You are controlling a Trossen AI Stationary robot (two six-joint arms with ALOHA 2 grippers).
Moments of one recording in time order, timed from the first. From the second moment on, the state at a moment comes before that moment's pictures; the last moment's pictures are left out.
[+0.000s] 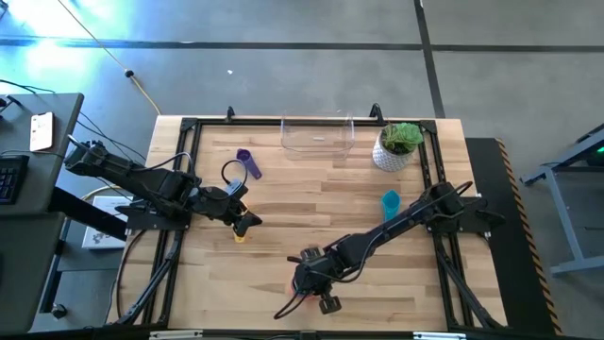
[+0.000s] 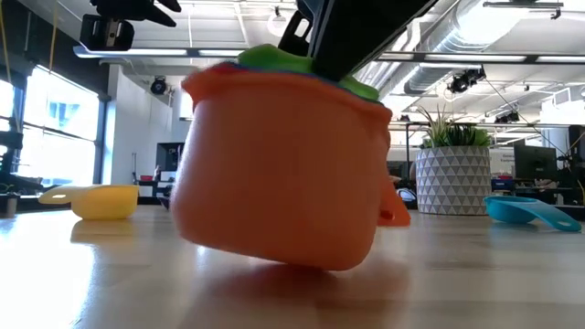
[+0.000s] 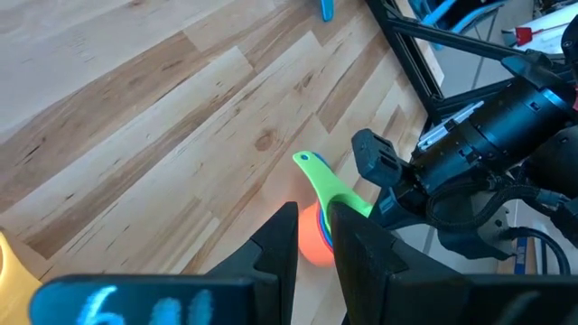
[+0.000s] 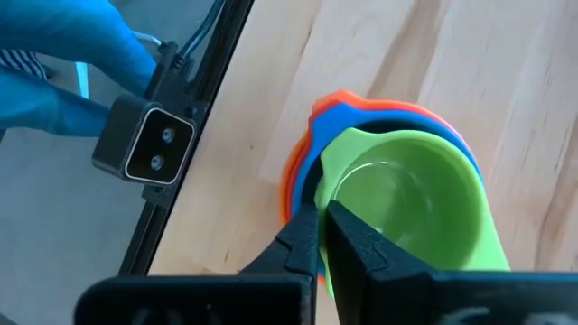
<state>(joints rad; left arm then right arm) -0.33 1.06 0.90 -0.53 -0.19 -1.15 0.46 2.07 1.62 -0.56 -0.16 0.18</state>
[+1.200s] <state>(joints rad) -0.33 1.06 0.90 -0.55 -0.19 -1.11 0.30 1.98 1.66 -0.84 0.21 0.16</state>
